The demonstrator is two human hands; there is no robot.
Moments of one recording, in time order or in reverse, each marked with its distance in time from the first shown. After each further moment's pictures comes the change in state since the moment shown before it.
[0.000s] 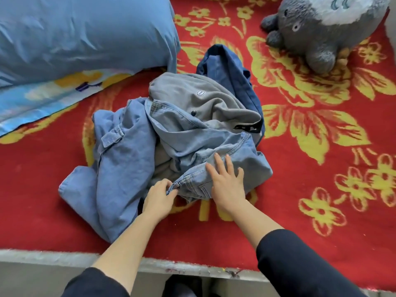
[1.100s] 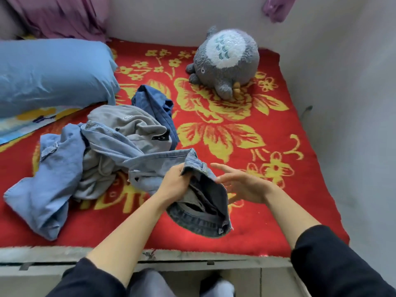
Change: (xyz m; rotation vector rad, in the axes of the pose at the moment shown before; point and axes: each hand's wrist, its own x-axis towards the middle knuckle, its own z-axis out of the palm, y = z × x) left_hand -0.206 0.318 0.117 -0.367 -0.034 0.516; right_hand -0.232 0.329 -0.131 1.444 -0.571 0.021
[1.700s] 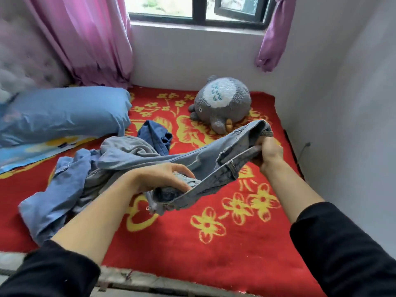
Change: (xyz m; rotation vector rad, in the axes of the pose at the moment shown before) left_hand -0.022 0.160 0.000 0.187 -0.496 -0.206; right_hand -0.104 -0.086 -0.112 0.602 0.946 -0.471
